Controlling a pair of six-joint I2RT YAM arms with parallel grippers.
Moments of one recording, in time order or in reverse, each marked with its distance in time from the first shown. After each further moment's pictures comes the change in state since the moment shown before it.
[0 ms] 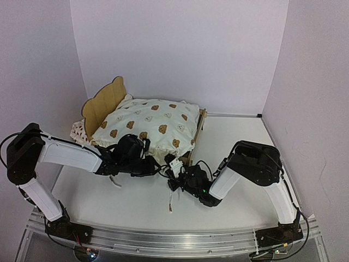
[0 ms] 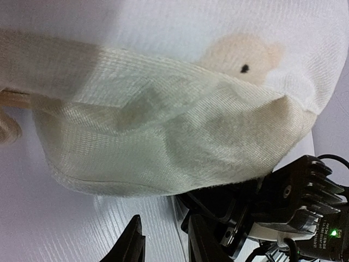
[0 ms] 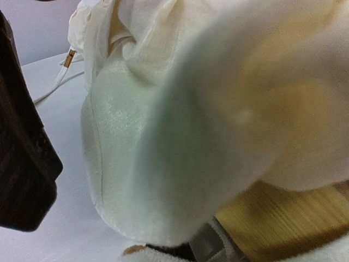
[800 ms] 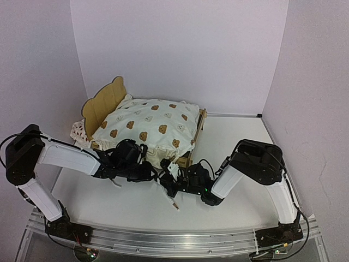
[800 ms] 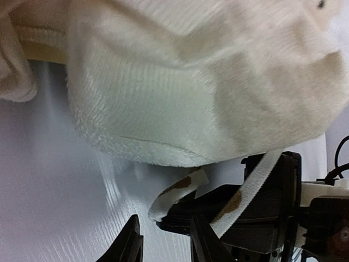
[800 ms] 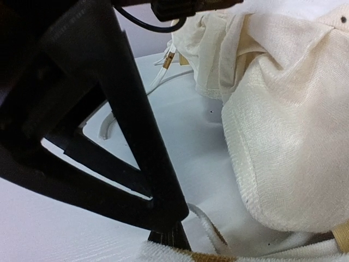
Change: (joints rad) left arm 0.005 -0.017 -0.057 -0.026 0.018 0.004; right arm -0.005 -0.033 -0.031 0.007 -0.423 0.083
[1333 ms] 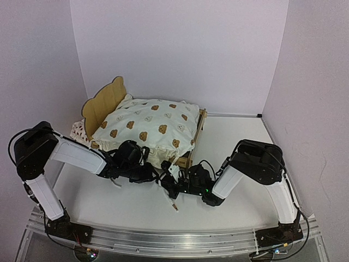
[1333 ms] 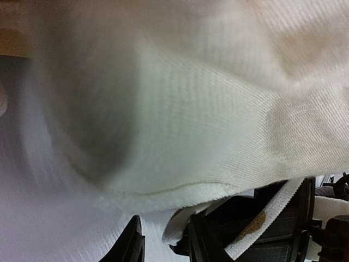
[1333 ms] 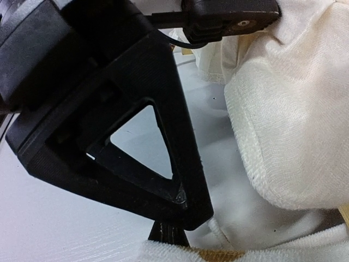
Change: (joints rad) left arm 0.043 0.109 0.008 0.081 0.099 0.011; right arm -0.004 0.000 -0.017 -0.016 -0.016 0.003
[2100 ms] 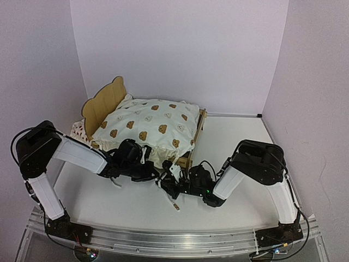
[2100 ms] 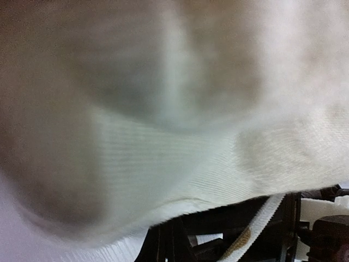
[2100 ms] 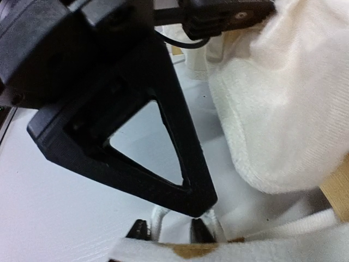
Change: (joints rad) left arm 0.025 0.023 -0.003 0.092 0.086 0.016; right arm 0.009 -0.021 -0.028 0.007 0.046 0.029
